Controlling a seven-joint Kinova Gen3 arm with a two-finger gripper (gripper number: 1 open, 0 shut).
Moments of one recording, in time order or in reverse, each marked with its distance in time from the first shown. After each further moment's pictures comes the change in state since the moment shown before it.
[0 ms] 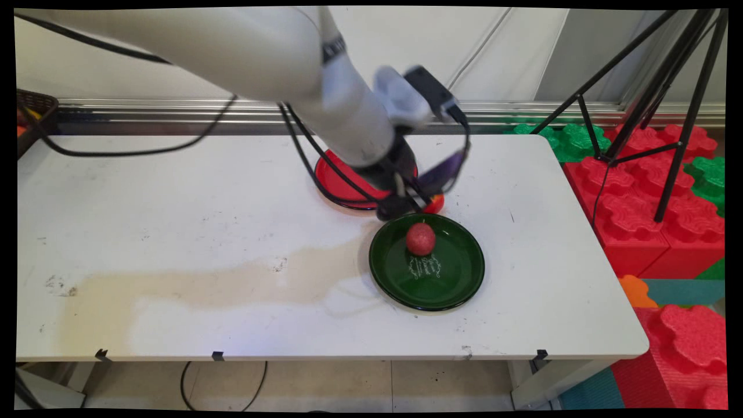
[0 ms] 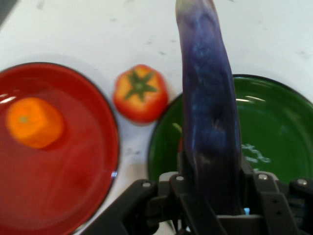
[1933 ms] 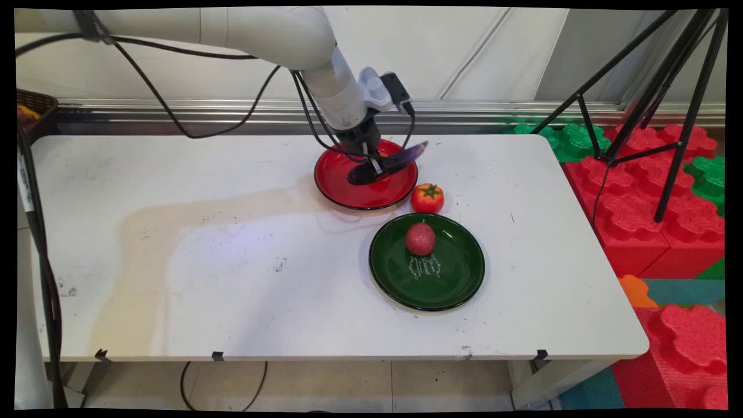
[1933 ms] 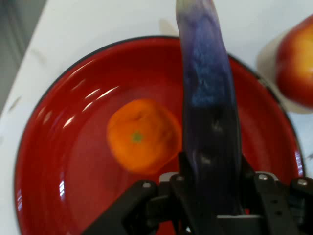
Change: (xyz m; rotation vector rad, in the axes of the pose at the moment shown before) arm 0.009 -0.166 0.135 -0.018 -0.137 0.161
